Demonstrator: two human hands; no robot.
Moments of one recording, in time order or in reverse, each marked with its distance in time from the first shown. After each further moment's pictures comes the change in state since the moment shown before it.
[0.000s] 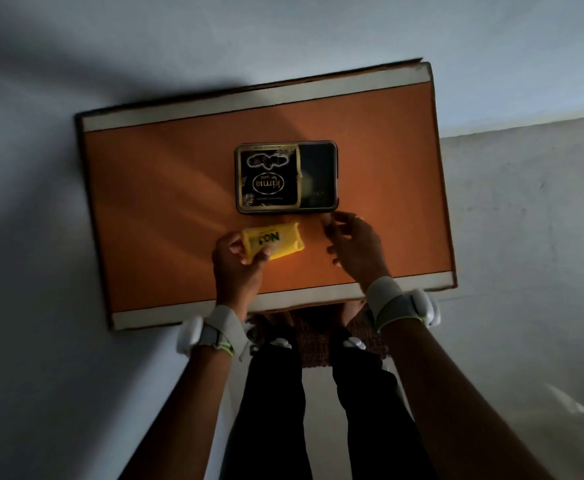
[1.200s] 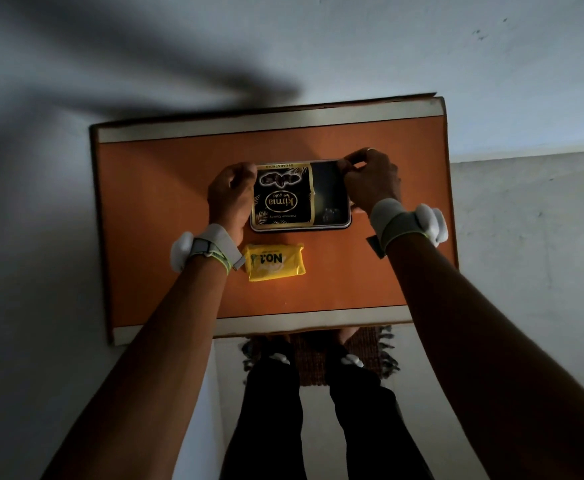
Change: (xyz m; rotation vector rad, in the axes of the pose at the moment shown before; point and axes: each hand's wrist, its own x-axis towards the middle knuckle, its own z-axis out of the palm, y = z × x) left_hand 0.092 0.107 -0.004 -0.275 -0.046 0.059; right_hand 0.080 -0.112 -0.022 -0.192 0.149 -0.075
